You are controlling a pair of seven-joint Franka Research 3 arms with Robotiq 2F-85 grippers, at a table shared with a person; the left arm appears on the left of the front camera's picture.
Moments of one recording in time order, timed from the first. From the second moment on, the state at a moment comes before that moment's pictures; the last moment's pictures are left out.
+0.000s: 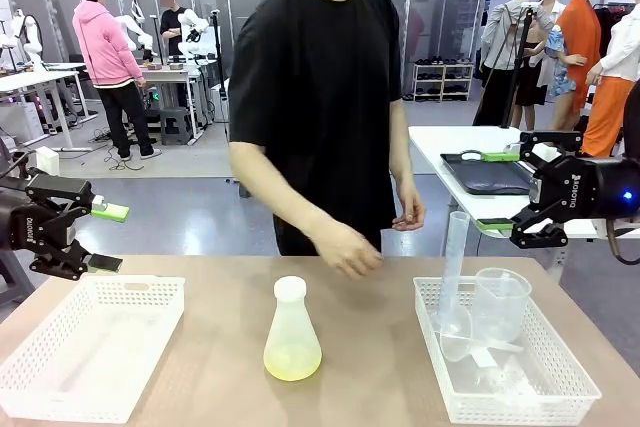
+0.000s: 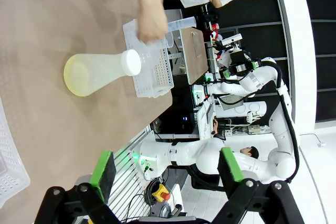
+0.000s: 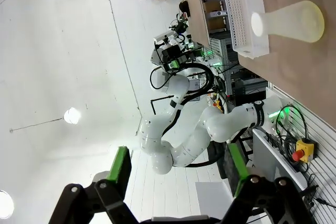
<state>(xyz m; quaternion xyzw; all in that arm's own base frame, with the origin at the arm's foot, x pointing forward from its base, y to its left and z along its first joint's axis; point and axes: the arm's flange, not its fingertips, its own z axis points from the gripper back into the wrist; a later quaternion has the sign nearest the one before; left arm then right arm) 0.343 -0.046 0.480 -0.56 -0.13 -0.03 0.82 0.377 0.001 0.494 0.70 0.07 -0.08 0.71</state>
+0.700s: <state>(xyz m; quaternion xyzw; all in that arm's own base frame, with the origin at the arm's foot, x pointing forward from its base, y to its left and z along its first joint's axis) 0.379 -0.063 0.497 -0.44 -0.23 -0.26 0.83 0.377 0.001 0.493 0.69 0.07 -0.08 0.71</state>
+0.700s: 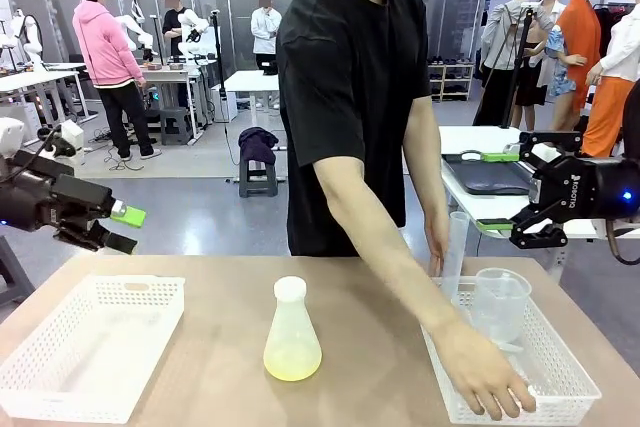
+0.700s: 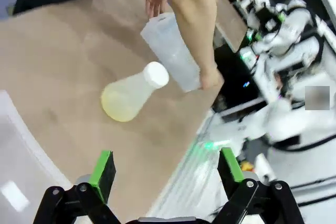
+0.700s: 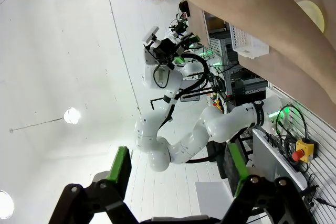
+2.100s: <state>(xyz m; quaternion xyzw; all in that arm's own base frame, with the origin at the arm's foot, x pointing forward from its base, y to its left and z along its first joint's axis) 0.359 -0.064 0.476 -0.20 -0.40 -0.55 0.70 0.377 0.001 0.493 0.69 0.07 -0.08 0.71</state>
